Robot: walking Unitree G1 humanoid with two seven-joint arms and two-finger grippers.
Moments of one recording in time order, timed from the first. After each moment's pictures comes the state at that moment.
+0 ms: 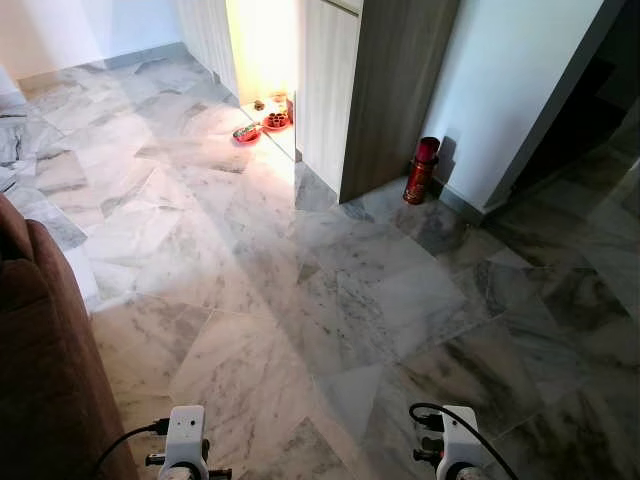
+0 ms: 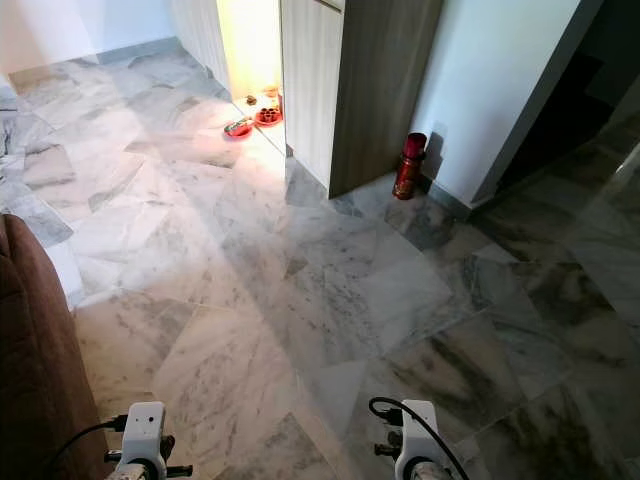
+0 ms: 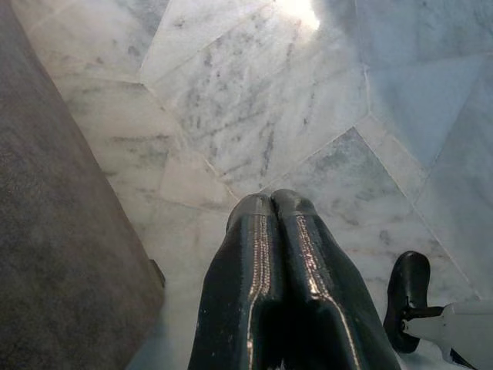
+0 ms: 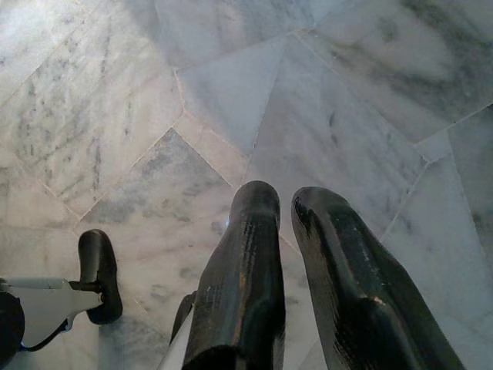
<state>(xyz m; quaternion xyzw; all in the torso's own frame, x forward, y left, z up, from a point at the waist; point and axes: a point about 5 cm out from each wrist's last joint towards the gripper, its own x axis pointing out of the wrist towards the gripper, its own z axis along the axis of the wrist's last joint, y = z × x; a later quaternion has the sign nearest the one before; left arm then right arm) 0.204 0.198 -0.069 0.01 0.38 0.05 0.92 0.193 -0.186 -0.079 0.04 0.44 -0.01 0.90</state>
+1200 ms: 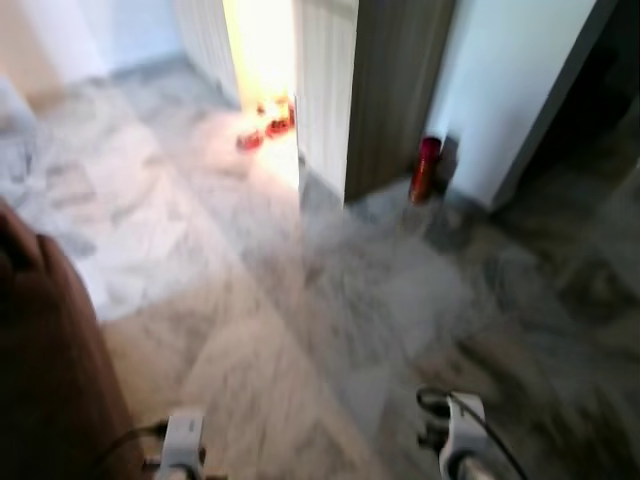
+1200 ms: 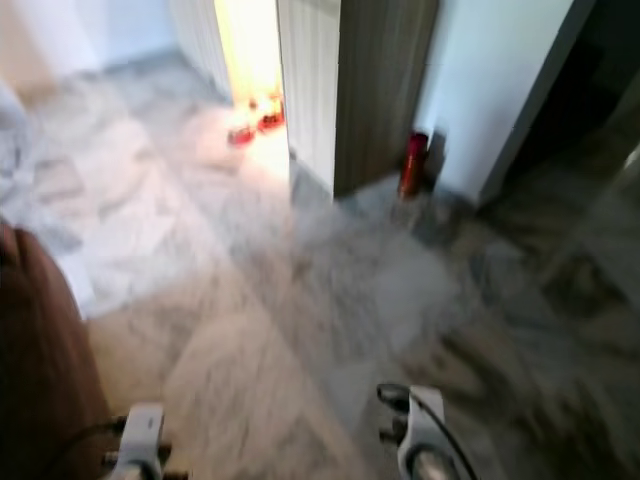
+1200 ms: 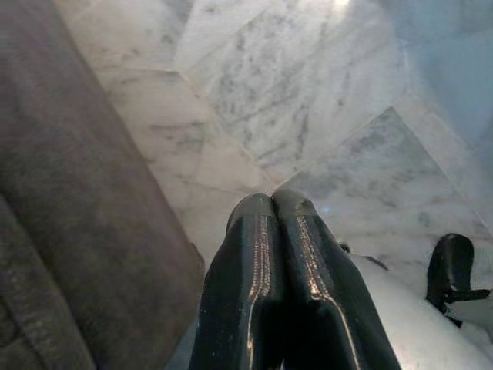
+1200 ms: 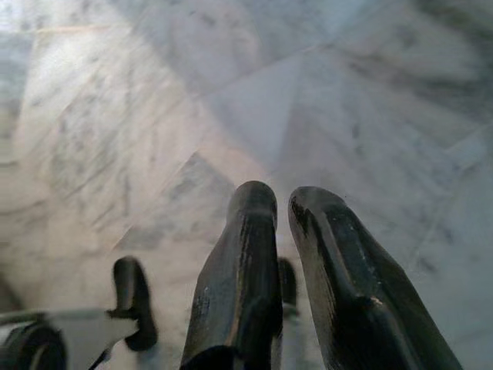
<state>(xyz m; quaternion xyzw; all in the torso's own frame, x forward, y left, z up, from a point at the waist) 0.199 0.206 -0.071 0.03 0.41 0.05 0.91 0.200 -0.182 -0.075 0.07 0.42 -0.03 0.90</state>
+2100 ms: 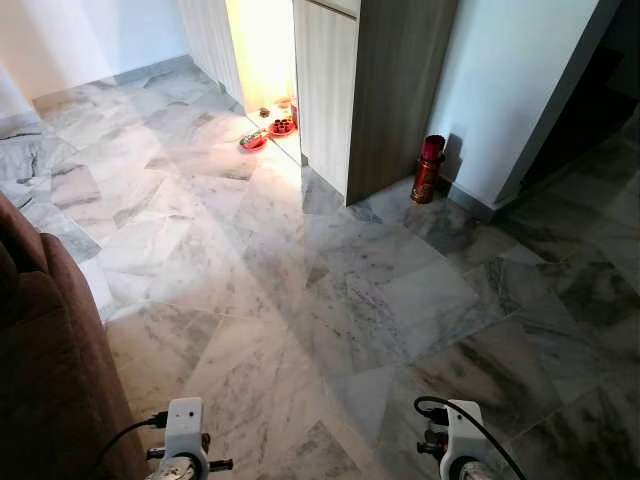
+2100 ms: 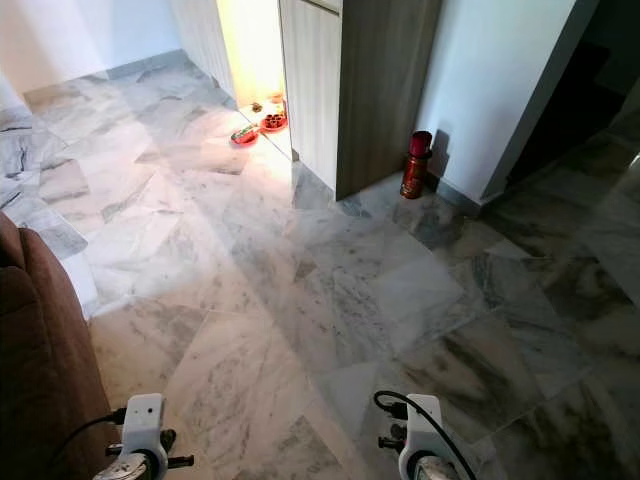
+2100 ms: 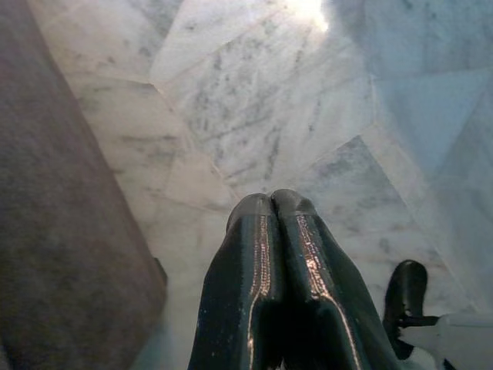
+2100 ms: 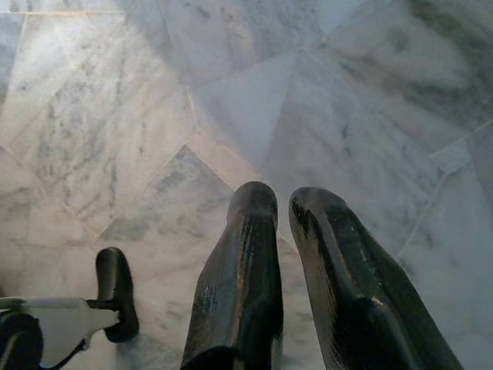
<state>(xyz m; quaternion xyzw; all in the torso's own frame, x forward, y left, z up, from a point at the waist) 0.214 0.194 -0.065 -0.02 0.39 0.06 0.92 0.199 -0.193 -0.074 0.04 0.43 -0.01 0.90</state>
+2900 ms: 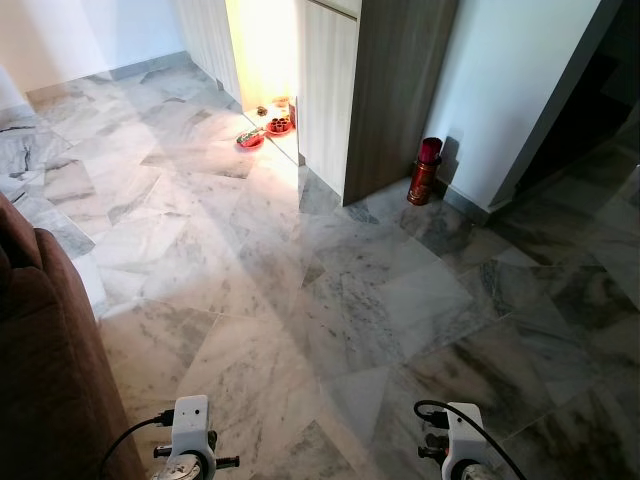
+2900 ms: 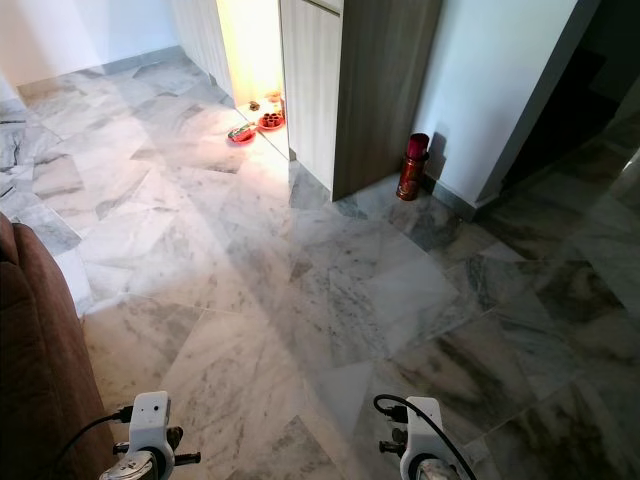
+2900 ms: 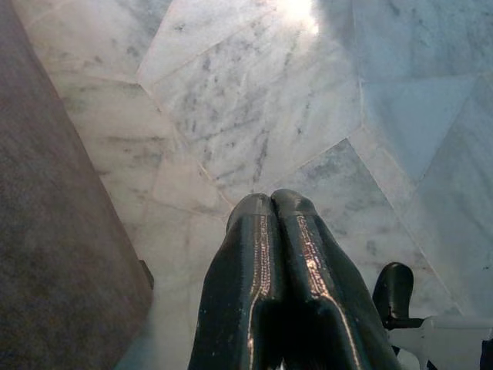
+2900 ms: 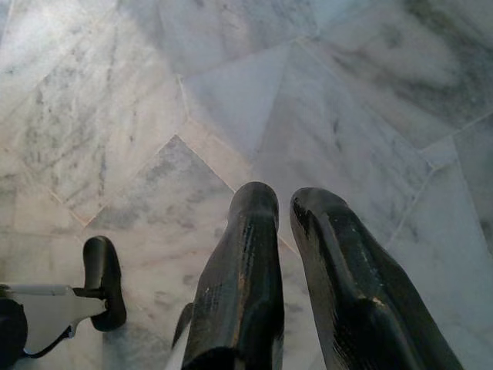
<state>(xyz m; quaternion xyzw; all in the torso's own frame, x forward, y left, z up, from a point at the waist) 0.216 0.192 -0.064 -0.03 0.39 0.06 0.92 0.193 -0.196 -0.077 0.04 0.44 -0.01 0.90</state>
